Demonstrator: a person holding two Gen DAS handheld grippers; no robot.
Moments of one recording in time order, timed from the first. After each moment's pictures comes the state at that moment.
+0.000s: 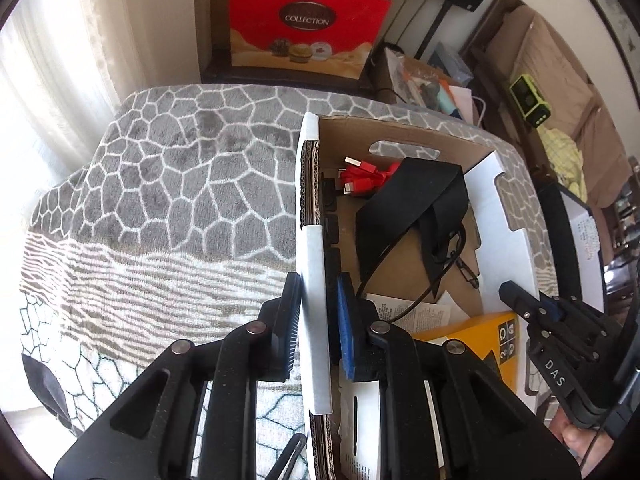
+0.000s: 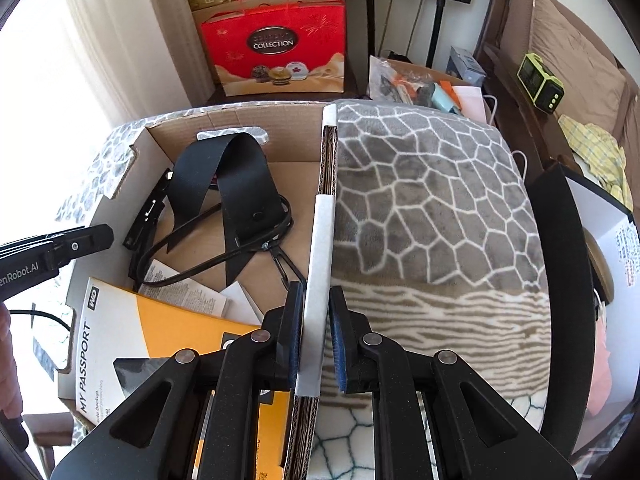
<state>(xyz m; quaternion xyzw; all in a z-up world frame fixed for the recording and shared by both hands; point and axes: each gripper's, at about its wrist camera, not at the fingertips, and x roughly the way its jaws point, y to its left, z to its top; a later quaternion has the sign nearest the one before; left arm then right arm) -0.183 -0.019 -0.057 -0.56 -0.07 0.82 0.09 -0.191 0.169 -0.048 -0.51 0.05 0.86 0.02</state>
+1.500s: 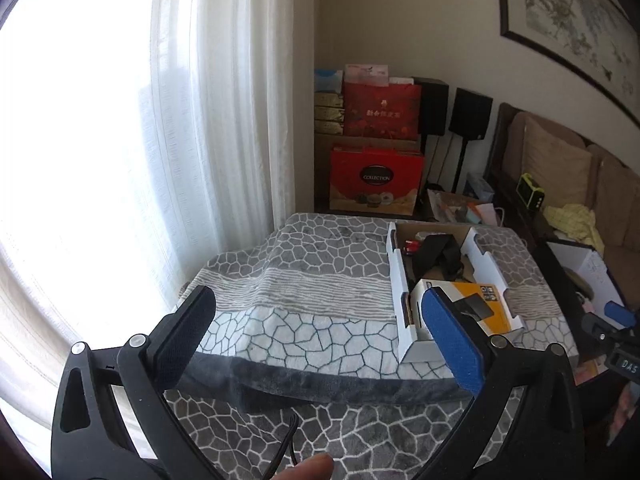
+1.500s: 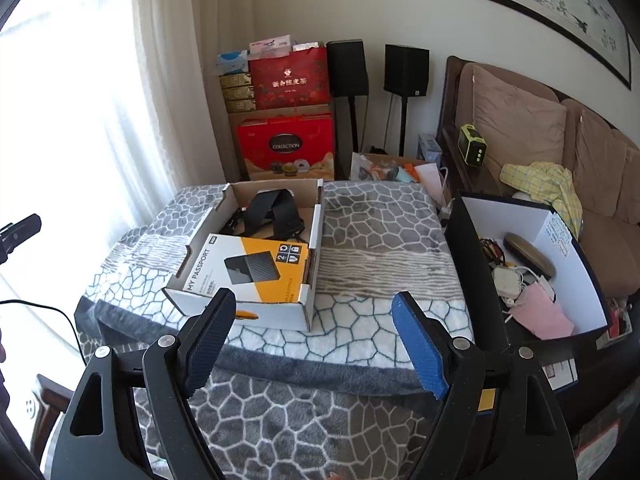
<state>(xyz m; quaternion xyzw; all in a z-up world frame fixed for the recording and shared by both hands) 0.073 -0.098 0.078 -0.30 -0.02 0.95 -0.03 0.038 0.151 0.056 -0.33 0.06 0.94 0.03</state>
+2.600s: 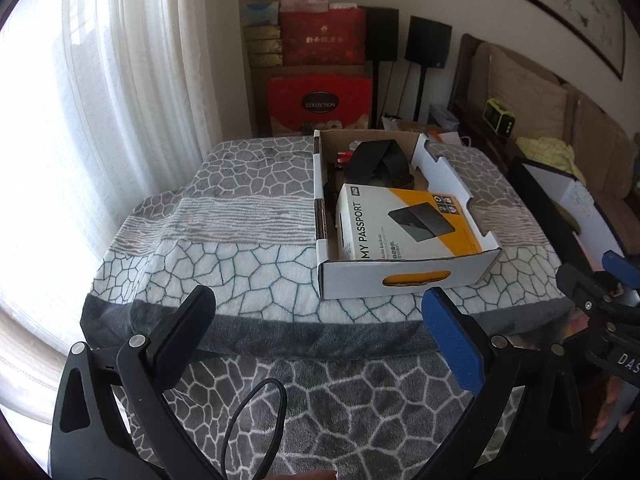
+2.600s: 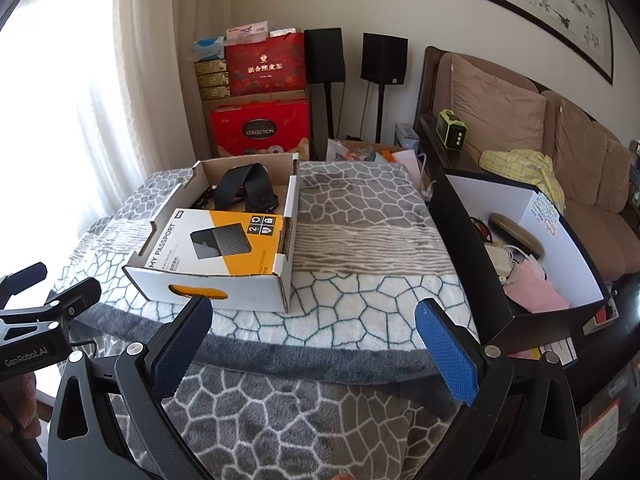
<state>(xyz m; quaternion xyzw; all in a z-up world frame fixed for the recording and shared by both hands) 0.047 -0.013 -0.009 -0.39 0.01 0.92 0.03 0.033 0.149 0.012 -0.34 0.05 0.94 0.08</state>
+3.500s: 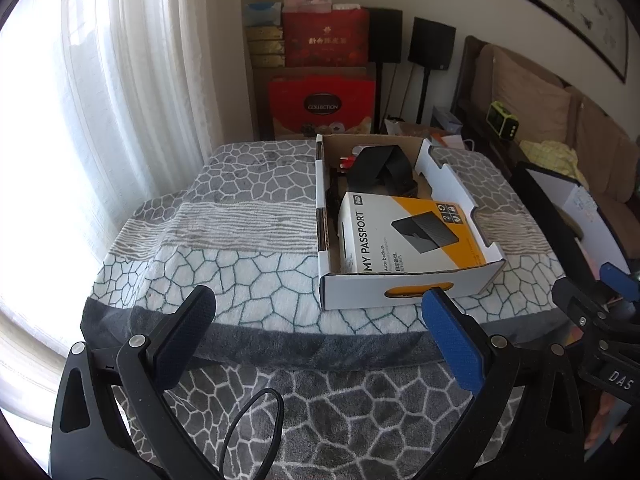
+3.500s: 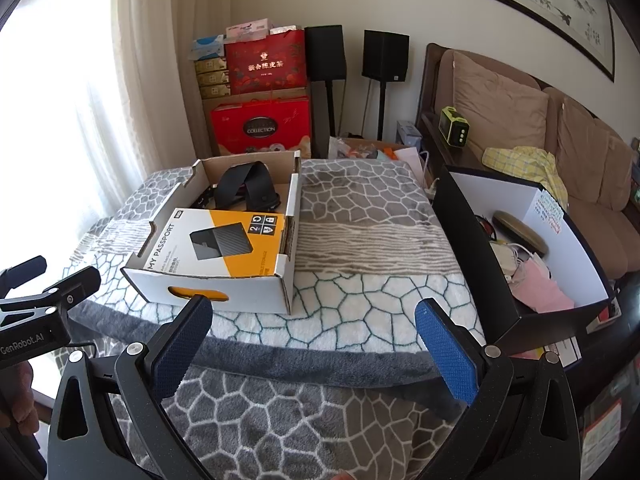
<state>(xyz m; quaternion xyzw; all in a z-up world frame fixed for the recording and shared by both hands) 0.040 -0.013 -0.005 -0.38 0.00 0.92 0.03 0.028 0.149 0.010 -0.34 0.06 0.94 0.07</state>
